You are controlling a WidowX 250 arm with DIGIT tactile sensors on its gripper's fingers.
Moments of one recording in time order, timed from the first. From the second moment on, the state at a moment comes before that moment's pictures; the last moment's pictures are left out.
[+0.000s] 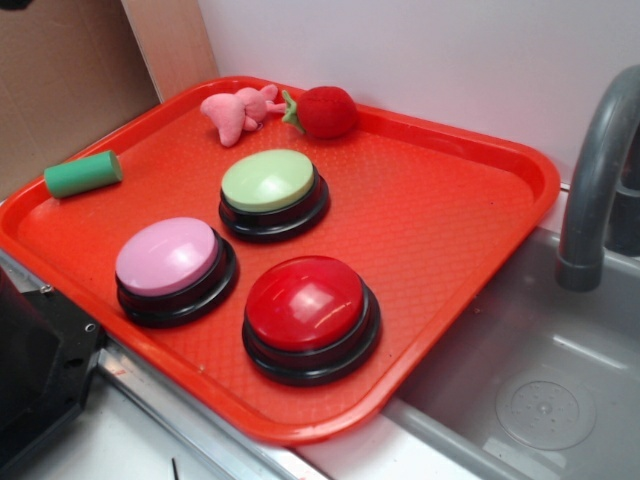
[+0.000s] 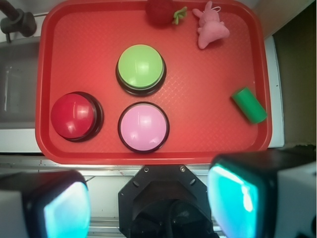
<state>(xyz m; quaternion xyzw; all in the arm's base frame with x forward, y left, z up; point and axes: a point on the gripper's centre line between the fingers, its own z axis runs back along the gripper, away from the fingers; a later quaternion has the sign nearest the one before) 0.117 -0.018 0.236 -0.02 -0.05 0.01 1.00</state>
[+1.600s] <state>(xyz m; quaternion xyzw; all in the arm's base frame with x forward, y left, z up) 0.142 -0.151 0.091 -0.07 -0.01 -0.44 0.90</state>
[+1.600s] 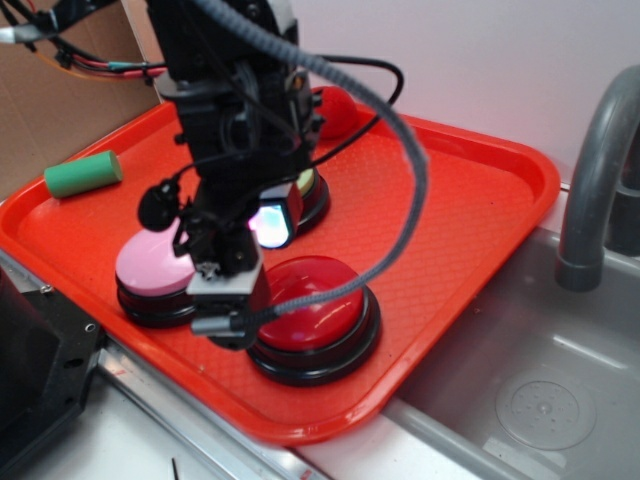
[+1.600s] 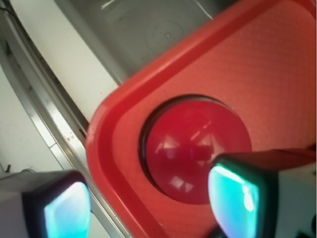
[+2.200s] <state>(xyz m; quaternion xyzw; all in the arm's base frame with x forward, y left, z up) 0.152 -0.140 0.060 0.03 0.03 -0.41 0.91</state>
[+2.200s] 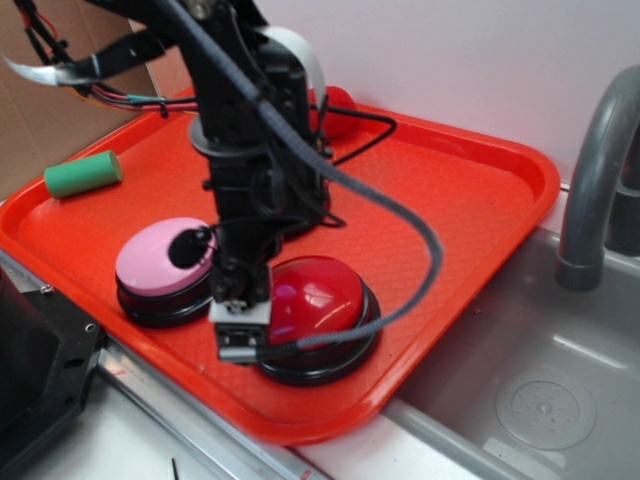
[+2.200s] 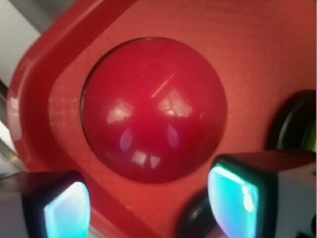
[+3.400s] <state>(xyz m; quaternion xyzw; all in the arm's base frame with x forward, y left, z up) 0.169 -0.145 0.054 0.00 0.04 -0.40 0.92</state>
